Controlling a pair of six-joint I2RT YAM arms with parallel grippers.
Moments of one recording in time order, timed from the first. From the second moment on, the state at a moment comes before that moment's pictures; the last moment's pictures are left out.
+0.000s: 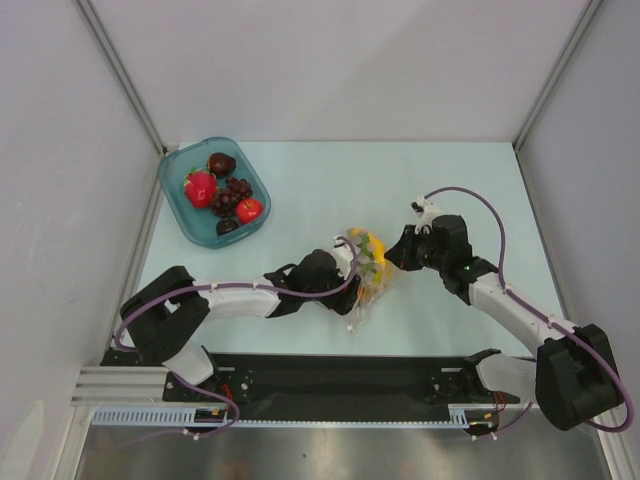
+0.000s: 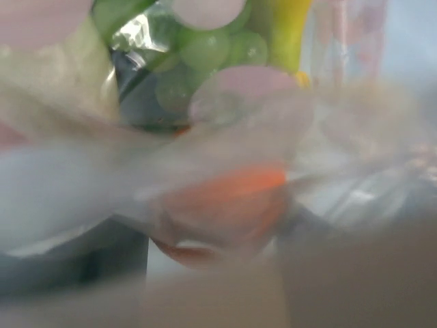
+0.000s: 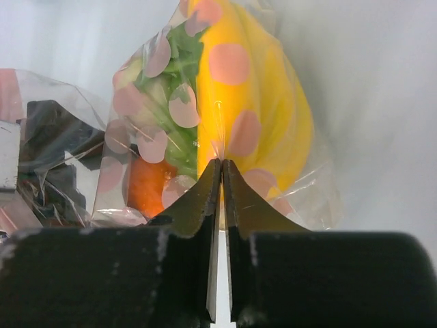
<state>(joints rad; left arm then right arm) -0.95 1.58 0.72 0.17 0.07 -0.29 0.39 1.17 0.63 -0.01 -0.31 0.39</state>
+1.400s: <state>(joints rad) -0.81 0.94 0.71 -0.16 0.06 -0.29 0.19 1.13 0.62 -0.10 -0.28 0.36</state>
